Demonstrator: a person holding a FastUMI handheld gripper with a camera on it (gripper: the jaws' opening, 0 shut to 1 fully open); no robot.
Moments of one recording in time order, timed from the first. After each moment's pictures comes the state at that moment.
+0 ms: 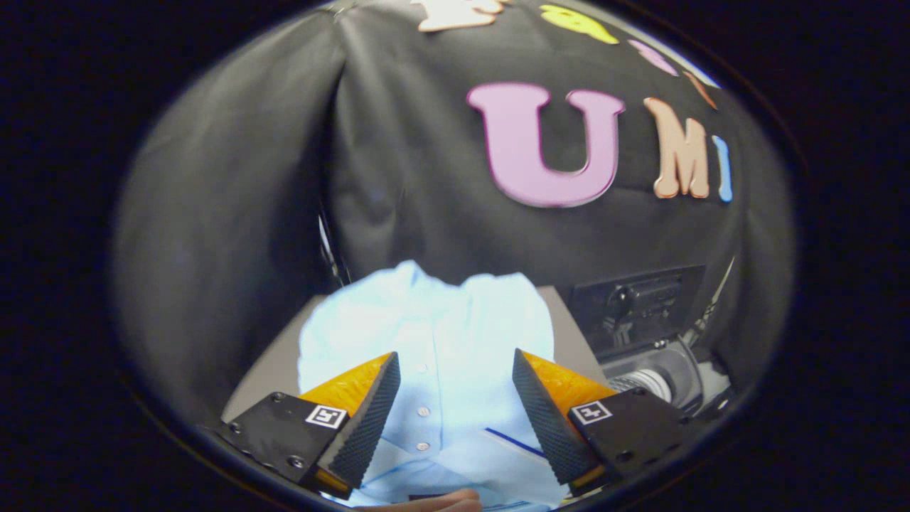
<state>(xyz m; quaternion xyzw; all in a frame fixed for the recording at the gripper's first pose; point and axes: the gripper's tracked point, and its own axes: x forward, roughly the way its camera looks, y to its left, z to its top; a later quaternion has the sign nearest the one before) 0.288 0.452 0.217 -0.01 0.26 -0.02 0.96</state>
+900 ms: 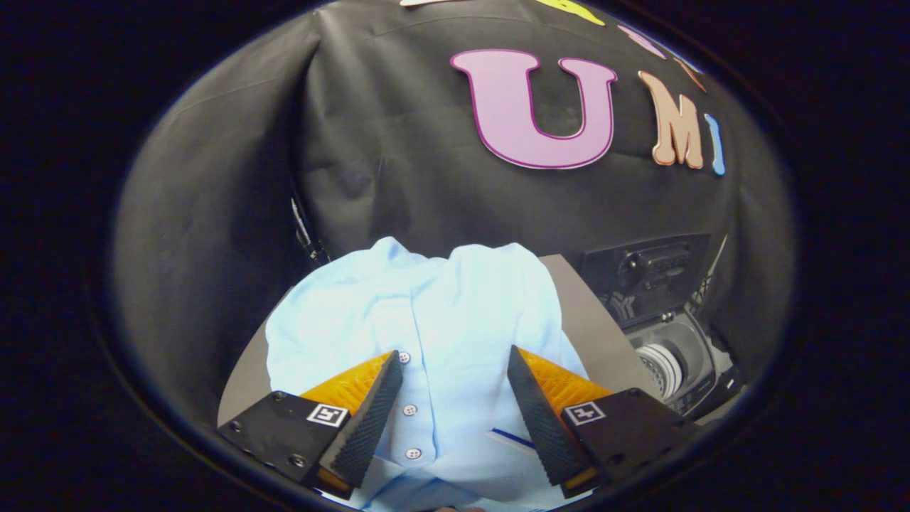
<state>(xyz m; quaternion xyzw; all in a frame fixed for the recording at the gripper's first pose) 0.304 0.461 0.210 0.05 0.26 -0.05 0.96</state>
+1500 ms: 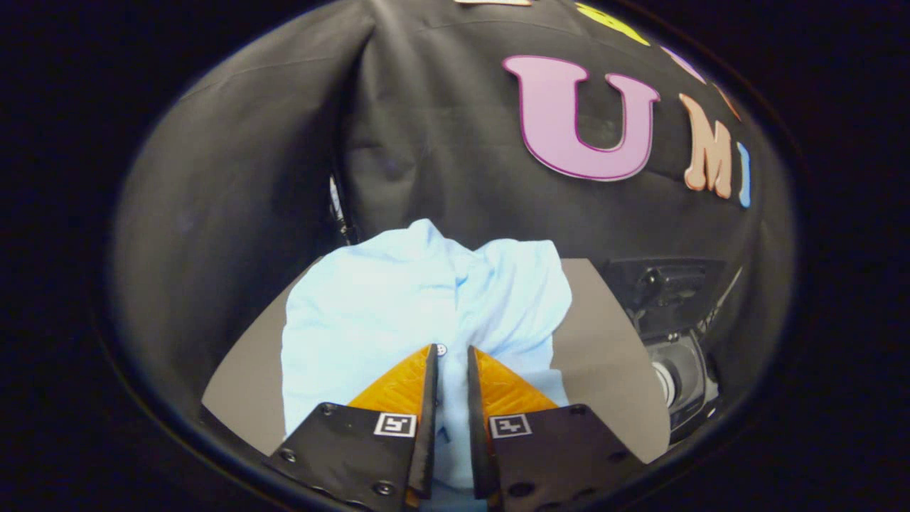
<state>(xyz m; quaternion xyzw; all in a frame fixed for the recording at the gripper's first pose) 0.297 0.463 0.210 0.00 0.23 0.01 0.97</state>
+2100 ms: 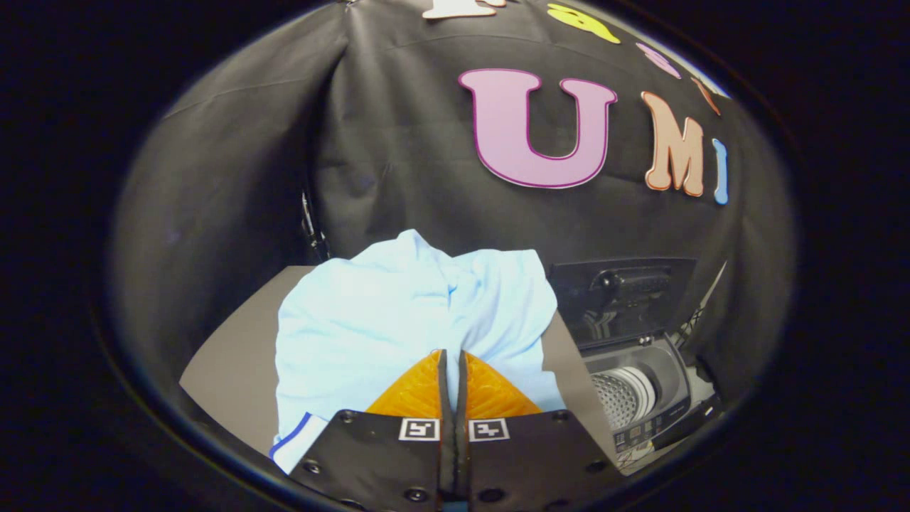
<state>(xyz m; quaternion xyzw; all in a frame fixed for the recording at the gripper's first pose) 0.289 0.414 0.224 0.00 0.21 -0.03 0.98</state>
